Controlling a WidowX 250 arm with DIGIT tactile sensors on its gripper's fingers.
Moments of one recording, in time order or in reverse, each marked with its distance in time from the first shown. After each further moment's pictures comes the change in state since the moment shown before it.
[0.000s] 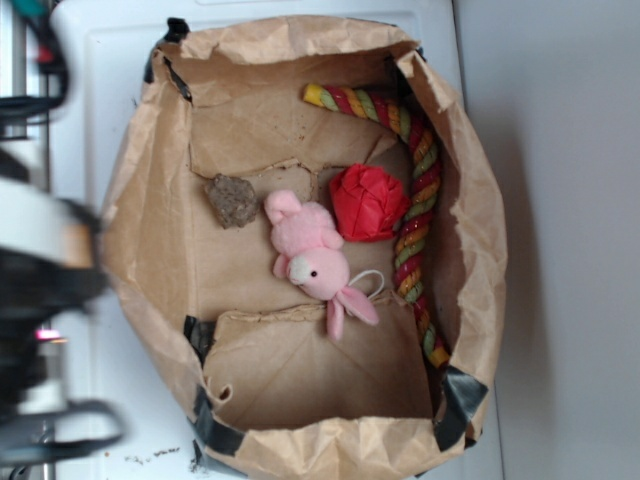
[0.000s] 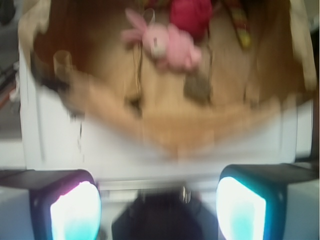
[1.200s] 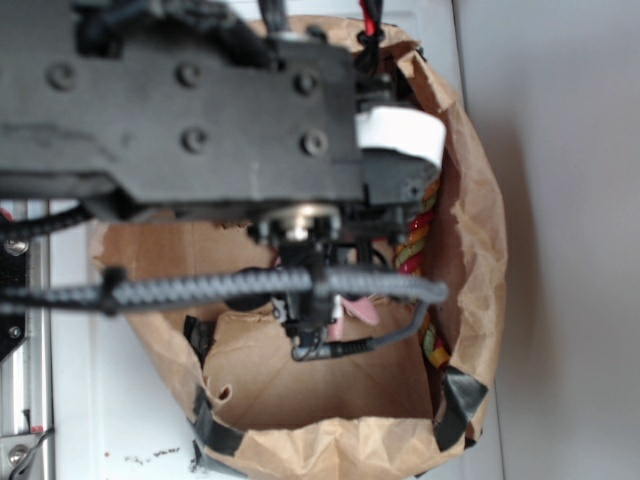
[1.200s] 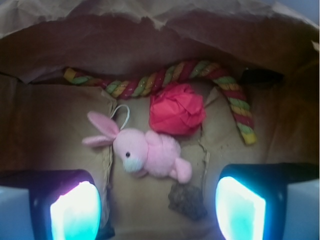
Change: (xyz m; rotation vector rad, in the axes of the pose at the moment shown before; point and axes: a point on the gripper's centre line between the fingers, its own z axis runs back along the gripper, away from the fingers) arm 0.076 0.036 -0.065 0.042 -0.135 0.028
